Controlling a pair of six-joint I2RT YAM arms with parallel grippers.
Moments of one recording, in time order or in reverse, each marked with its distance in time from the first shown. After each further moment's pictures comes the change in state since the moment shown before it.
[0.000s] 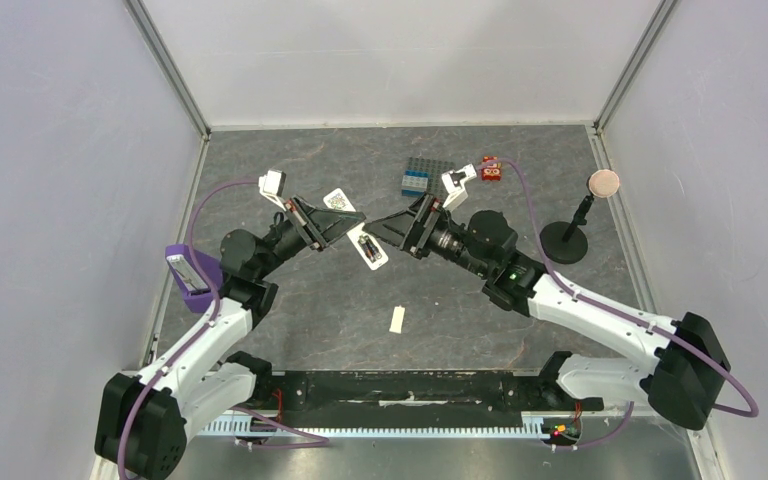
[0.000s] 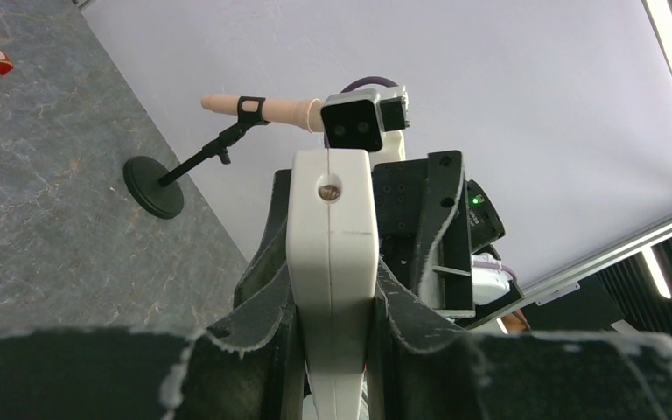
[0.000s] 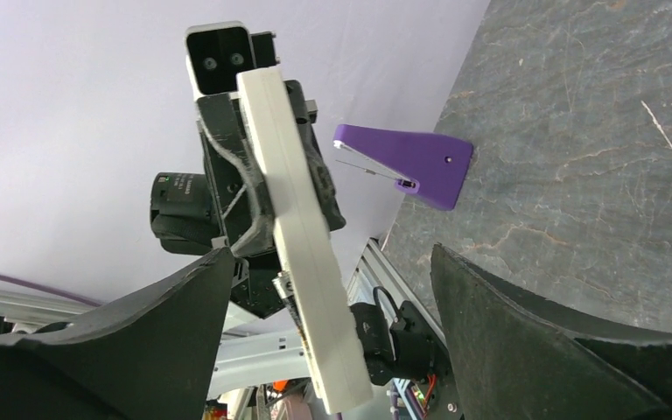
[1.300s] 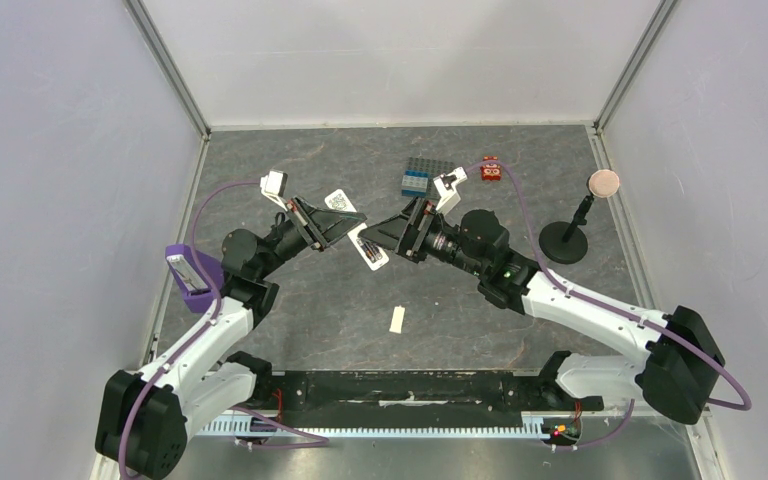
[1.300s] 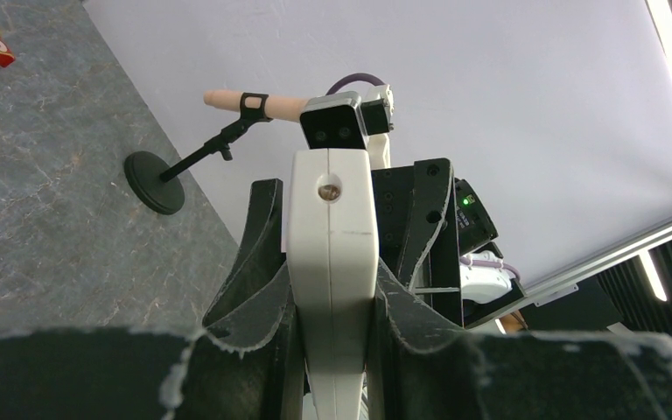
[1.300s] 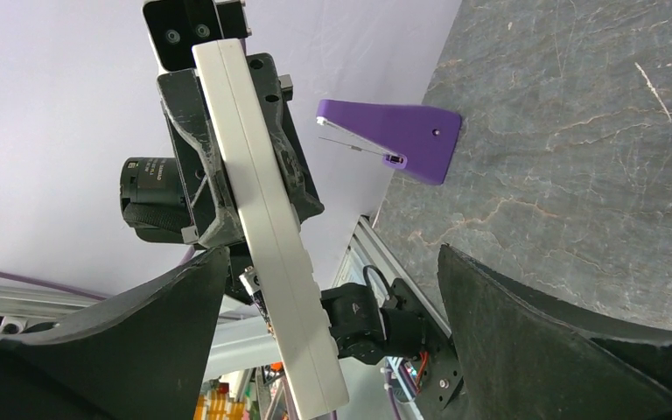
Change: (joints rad) left arm 0.000 0.012 -0.008 0.013 0.003 -0.007; right arm -0.003 0.045 0.001 -0.026 -0.043 0.008
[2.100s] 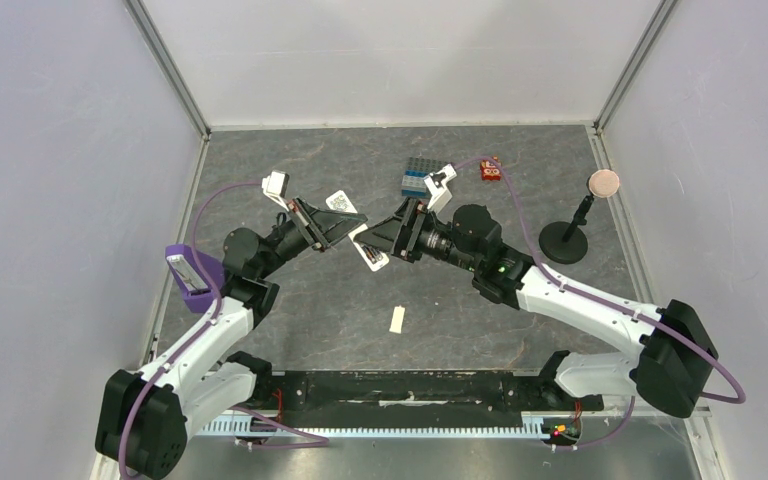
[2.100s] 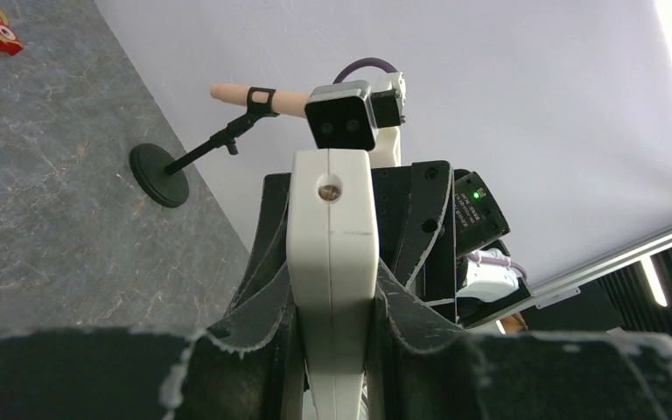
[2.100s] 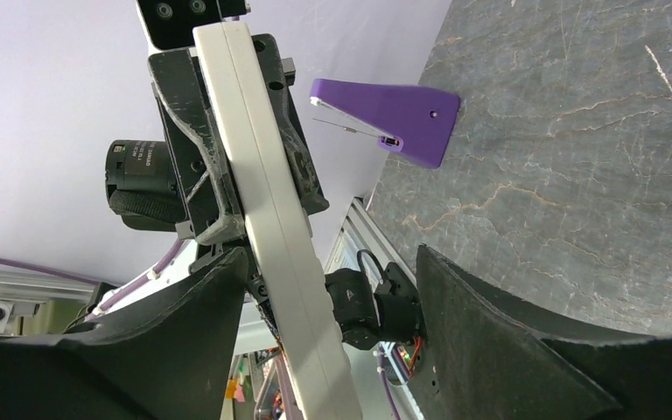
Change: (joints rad) left arm 0.000 0.002 0.000 -0.021 0.000 0.000; right arm 0.002 0.042 0.049 -0.045 -0.048 -0.027
